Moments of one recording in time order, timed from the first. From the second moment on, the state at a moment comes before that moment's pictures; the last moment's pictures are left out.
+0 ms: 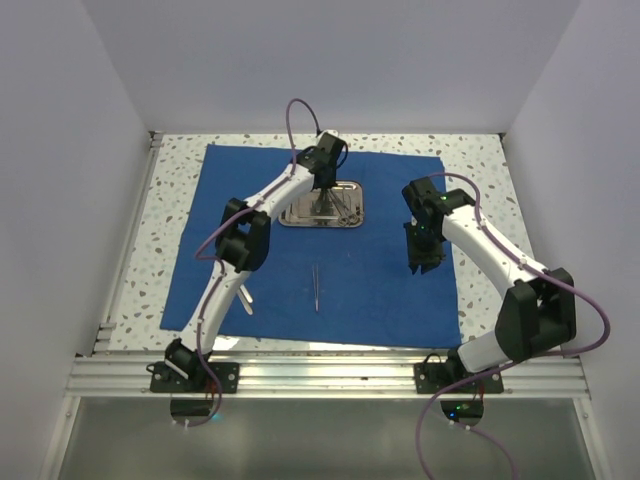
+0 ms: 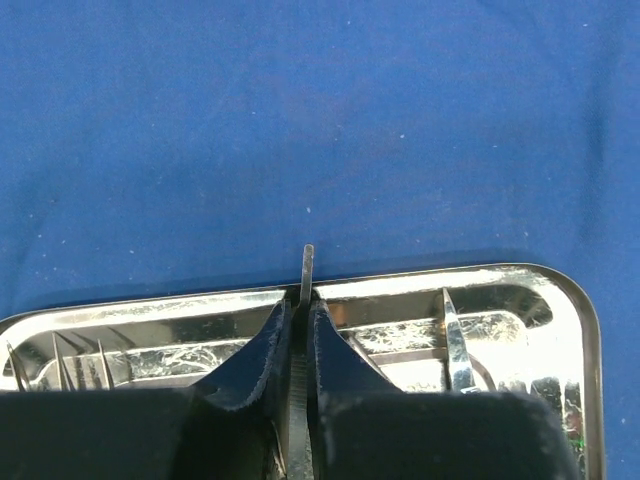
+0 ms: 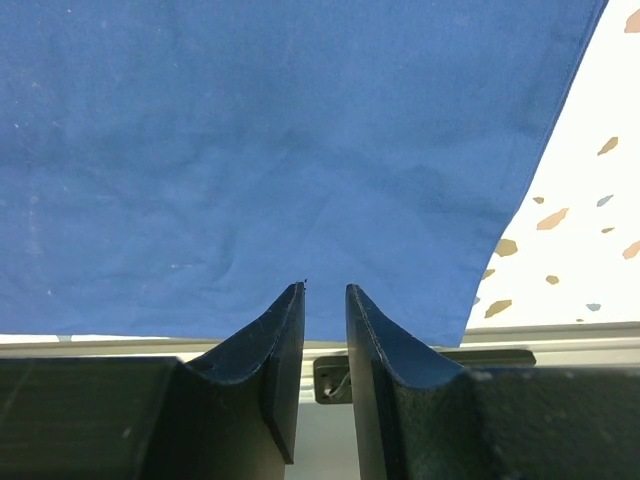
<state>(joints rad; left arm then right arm) -0.54 2.61 2.36 -0.61 -0.28 -0.38 0.36 1.48 1.19 -1.12 0.11 0.37</state>
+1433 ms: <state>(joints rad) -0.52 1.69 1.32 -0.73 -0.40 -0.54 0.36 1.50 1.19 -1.04 -0.01 0.37</state>
